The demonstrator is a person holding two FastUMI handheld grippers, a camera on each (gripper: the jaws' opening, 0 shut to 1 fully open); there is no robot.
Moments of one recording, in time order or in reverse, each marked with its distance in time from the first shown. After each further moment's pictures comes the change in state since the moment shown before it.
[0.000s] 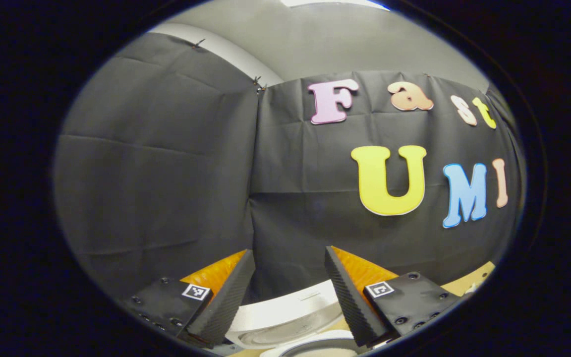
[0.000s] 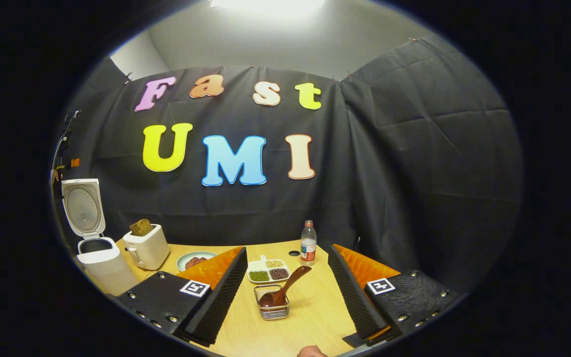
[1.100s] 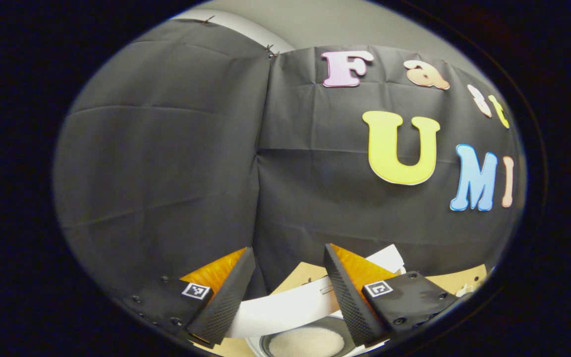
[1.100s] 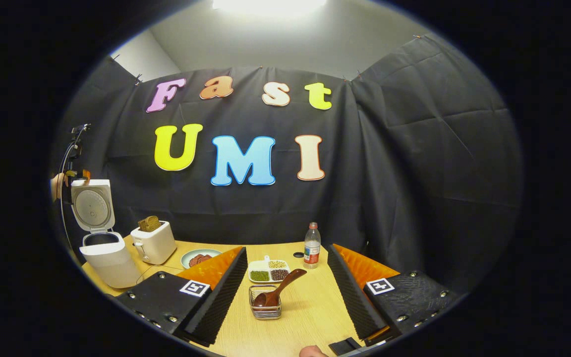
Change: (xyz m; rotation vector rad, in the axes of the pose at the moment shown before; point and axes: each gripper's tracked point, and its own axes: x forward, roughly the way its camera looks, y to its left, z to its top) left arm -0.028 -0.017 -0.068 -0.046 0.206 0.069; right arm 0.017 -0.025 0.004 -0.008 -0.005 0.127
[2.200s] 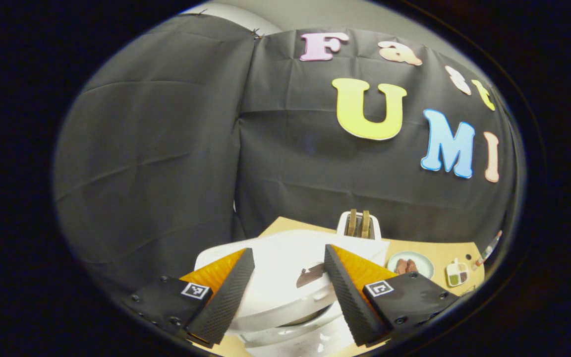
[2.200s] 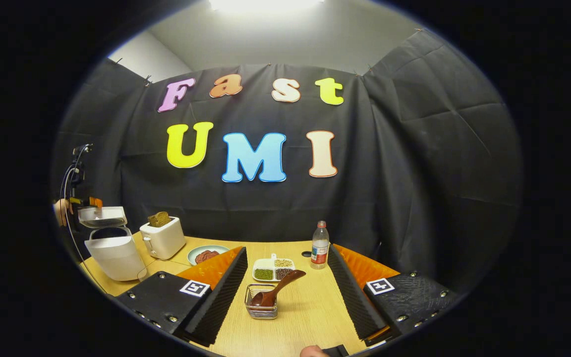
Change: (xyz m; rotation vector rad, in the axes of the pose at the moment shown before) left arm -0.081 -0.066 -0.143 0.001 0.168 -0.084; right arm 0.016 -0.019 -0.008 -0.006 0.014 0.101
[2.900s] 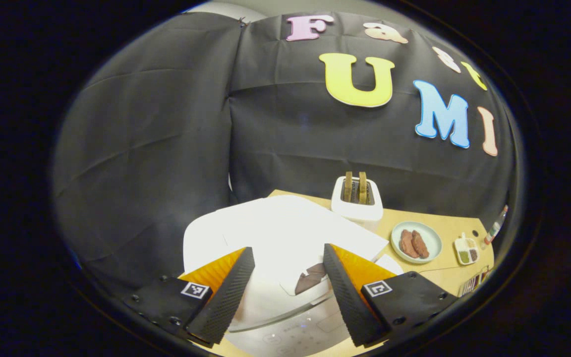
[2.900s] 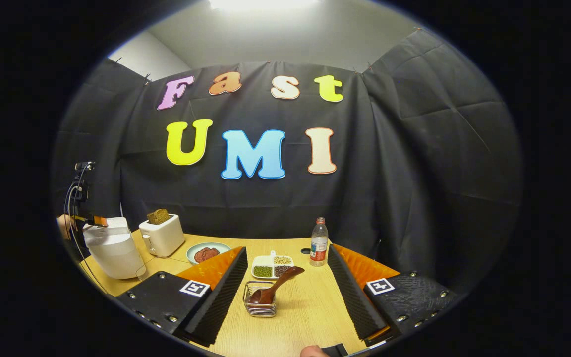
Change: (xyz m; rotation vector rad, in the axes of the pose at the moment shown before) left arm 0.004 -0.014 -0.070 0.067 0.120 -0.008; right arm 0.001 -0.002 -0.007 0.001 0.011 -0.003
